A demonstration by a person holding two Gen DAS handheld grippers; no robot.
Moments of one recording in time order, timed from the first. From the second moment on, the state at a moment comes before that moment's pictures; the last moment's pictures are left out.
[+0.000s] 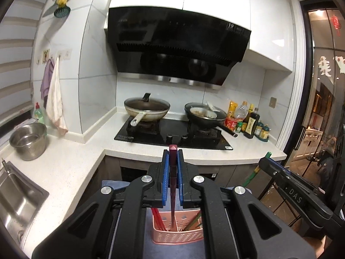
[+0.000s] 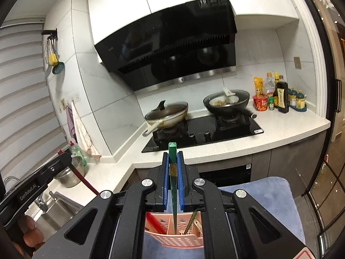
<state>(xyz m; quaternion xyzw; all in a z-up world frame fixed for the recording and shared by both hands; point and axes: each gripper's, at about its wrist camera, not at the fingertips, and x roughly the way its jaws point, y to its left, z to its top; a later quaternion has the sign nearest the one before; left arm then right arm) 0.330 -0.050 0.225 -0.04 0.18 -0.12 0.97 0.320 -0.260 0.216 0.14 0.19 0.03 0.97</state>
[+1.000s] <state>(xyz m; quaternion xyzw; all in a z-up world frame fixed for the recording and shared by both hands) 0.350 -0.049 0.129 -0.03 0.29 -0.11 0.95 0.332 -0.260 0.137 0.14 0.27 0.02 0.95</state>
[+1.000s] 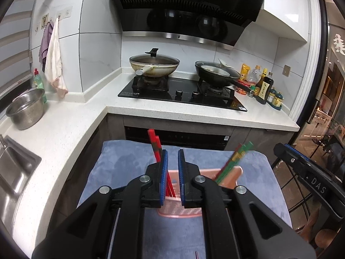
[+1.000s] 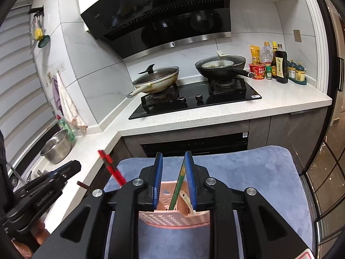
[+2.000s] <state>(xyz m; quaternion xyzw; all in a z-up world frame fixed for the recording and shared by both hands) 0.149 -0.008 -0.035 0.04 0.41 -0.06 0.91 0.094 -0.201 -0.024 0.07 0.42 0.03 0.91</state>
